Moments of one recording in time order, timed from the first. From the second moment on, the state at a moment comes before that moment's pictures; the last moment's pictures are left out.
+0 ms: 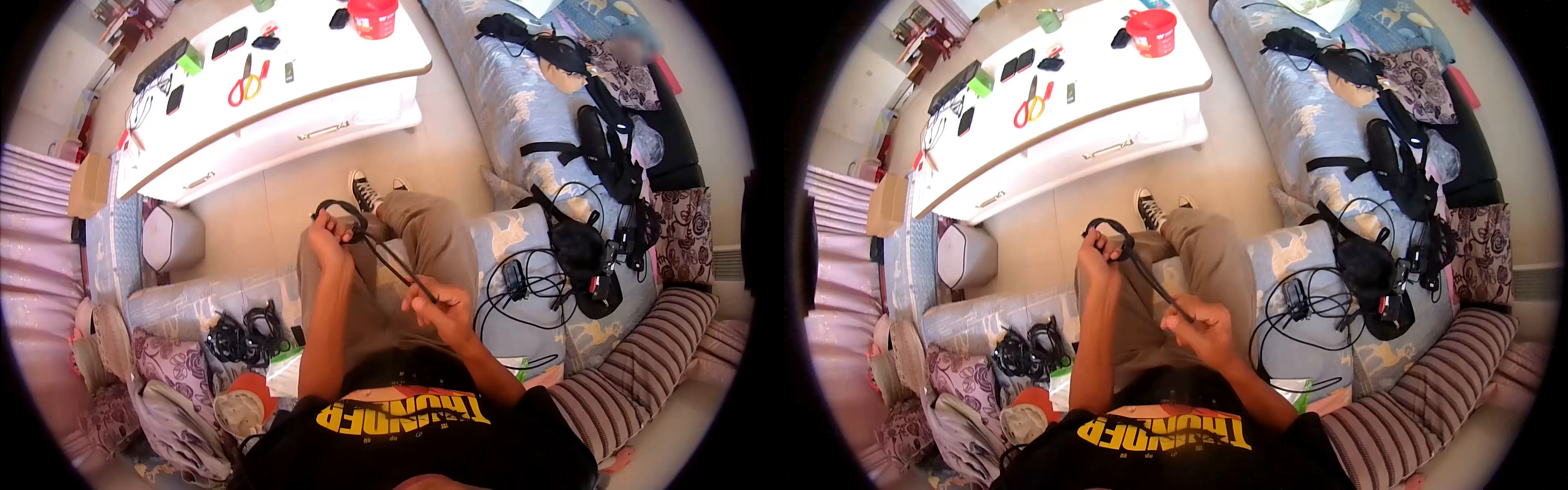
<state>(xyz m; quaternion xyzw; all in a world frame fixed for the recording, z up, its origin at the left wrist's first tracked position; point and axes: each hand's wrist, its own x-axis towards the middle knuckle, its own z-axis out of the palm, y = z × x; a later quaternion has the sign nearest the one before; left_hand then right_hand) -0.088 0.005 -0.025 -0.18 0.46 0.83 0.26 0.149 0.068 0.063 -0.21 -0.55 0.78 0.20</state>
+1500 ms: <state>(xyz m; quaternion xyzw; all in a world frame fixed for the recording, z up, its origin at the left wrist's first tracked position) -0.068 -0.013 -0.037 -0.14 0.34 0.83 0.41 0.220 0.149 0.035 -0.31 -0.24 0.81 0.45</state>
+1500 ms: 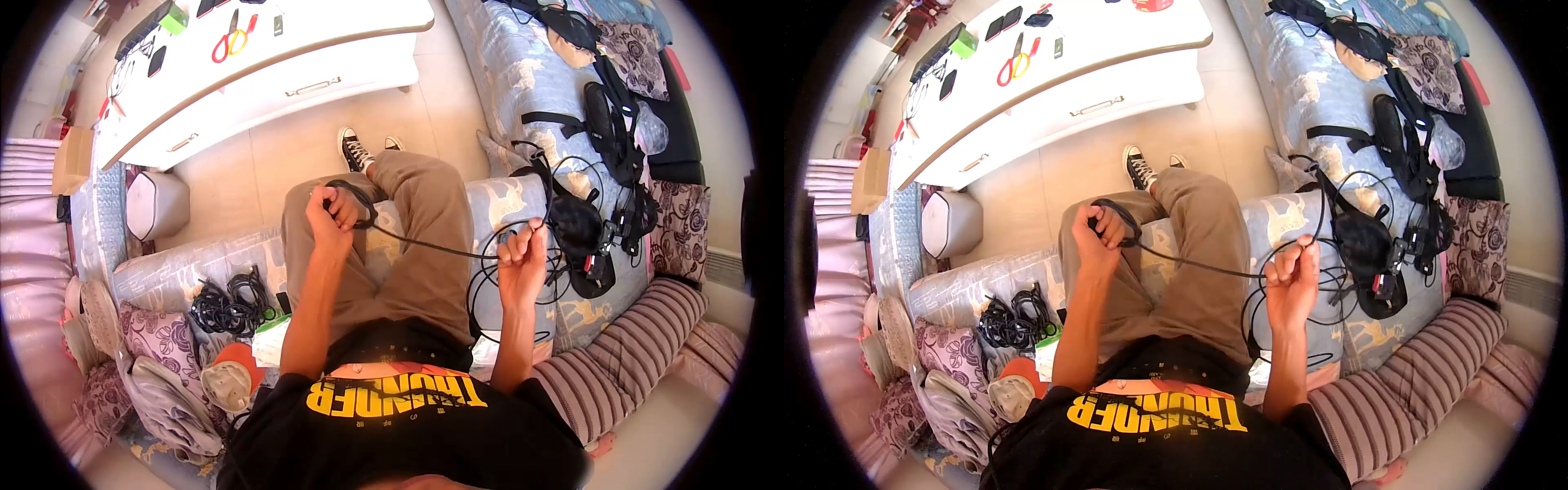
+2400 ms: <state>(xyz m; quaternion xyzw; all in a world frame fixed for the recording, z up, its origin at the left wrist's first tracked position) 0.040 -0.019 0.008 0.19 0.68 0.53 0.48 0.092 0.151 -0.003 -0.22 -0.56 0.80 0.04</state>
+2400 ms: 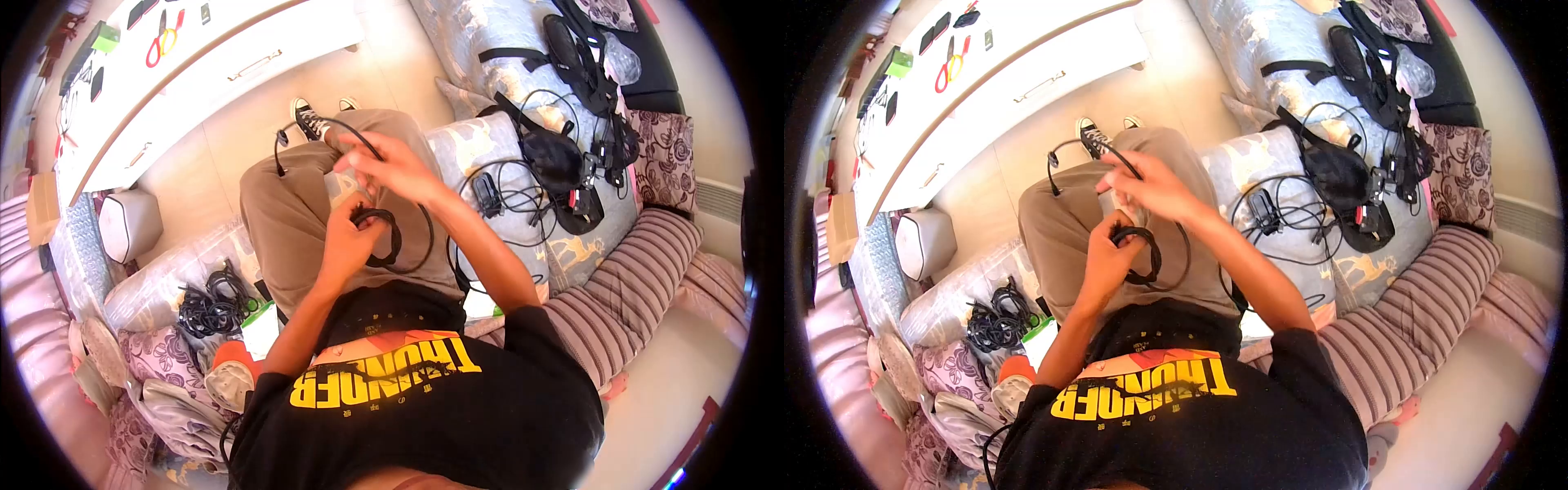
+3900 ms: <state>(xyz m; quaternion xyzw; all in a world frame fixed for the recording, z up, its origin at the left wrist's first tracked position) -0.016 -0.021 0.056 0.16 0.41 0.62 0.65 0.162 0.143 0.020 -0.30 -0.24 0.89 0.26</state>
